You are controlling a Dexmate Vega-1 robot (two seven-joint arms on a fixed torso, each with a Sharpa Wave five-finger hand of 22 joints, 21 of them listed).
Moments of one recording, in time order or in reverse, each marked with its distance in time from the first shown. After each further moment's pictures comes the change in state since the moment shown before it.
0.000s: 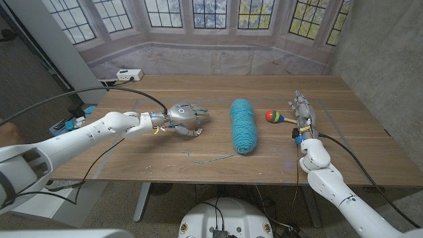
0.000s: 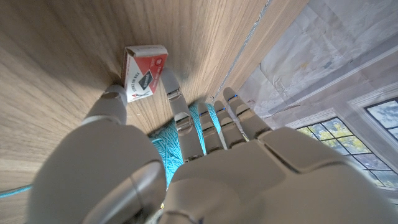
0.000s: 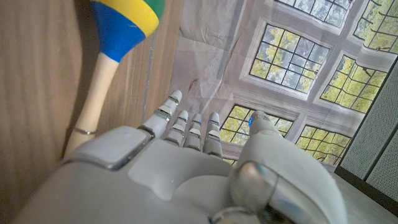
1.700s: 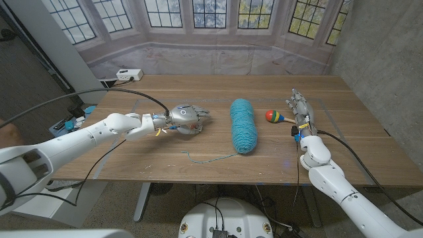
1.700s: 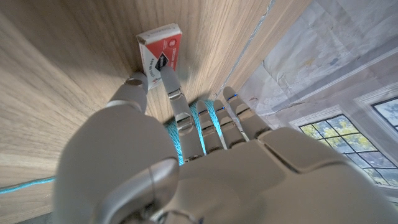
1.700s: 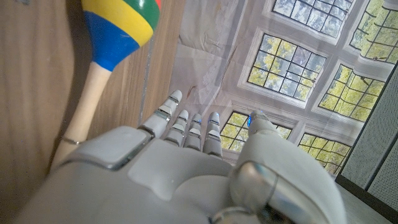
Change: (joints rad) left arm 0.011 0.004 -0.008 -0.032 -0.009 0.026 0.005; left_hand 0.176 0.143 -0.022 -0.006 -0.001 -0.013 0.006 0.074 0.077 0.023 -0.002 -0.008 0.005 0.016 -0.005 0.000 0.000 0.011 0.004 0.000 0.000; right arm 0.004 -0.020 -0.008 -0.028 0.008 -0.033 0.011; right_hand 0.004 0.004 0.004 -0.004 -0.004 0.004 0.004 0.000 0.000 0.000 0.000 0.000 0.000 0.003 -0.004 0.000 0.000 0.007 0.000 0.000 0.000
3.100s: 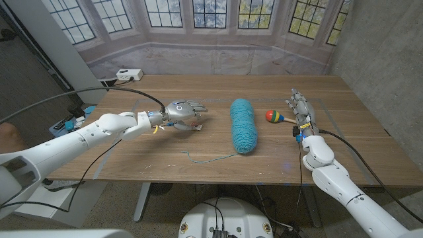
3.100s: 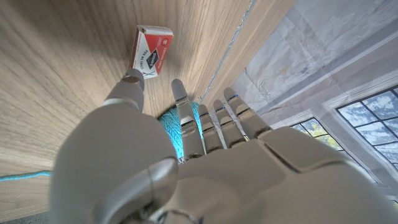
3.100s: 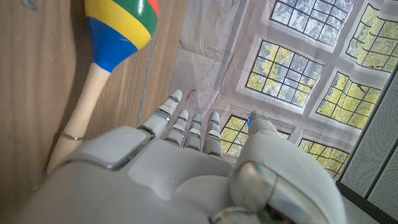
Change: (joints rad) left arm 0.084 0.052 -0.104 -0.116 -0.068 0.052 -0.077; left_hand -0.022 0.023 -0.008 0.008 0.000 -0.247 0.057 -0.159 -0.085 -0.074 0.027 -0.028 0.005 -0.029 0.021 -0.013 -0.002 -0.017 0.002 -0.007 0.000; right arm -0.036 -0.038 0.012 -0.076 0.002 -0.042 -0.004; right_hand 0.000 0.000 0.004 0.004 0.000 0.004 -0.004 0.000 0.000 0.000 0.000 0.000 0.000 0.000 0.000 0.000 0.000 0.000 0.000 0.000 0.000
